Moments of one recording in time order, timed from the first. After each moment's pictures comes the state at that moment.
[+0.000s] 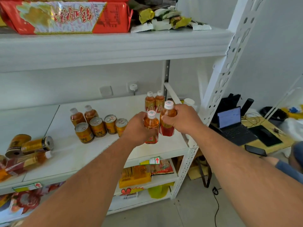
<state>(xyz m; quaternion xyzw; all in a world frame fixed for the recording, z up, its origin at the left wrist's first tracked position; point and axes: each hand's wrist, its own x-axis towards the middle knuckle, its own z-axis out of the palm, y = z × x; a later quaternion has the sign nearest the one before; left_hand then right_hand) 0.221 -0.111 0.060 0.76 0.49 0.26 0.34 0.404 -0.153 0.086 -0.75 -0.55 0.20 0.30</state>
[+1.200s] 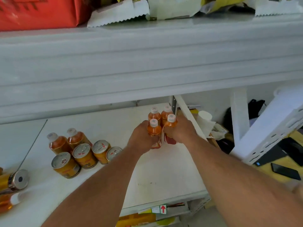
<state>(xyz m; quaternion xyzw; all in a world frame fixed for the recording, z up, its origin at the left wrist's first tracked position) 0.289 0.047 0.004 0.73 0.54 0.23 0.35 0.445 0.036 0.000 -0.79 -0.52 0.21 0.23</state>
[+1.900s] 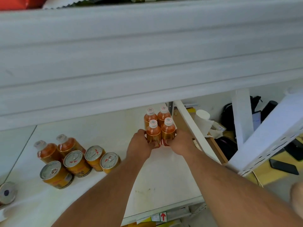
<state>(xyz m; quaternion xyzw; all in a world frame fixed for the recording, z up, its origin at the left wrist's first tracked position) 0.299 0.065 -0.046 0.69 0.62 0.19 0.31 0.452 0.027 -0.045 -0.81 -0.45 0.29 0.25</state>
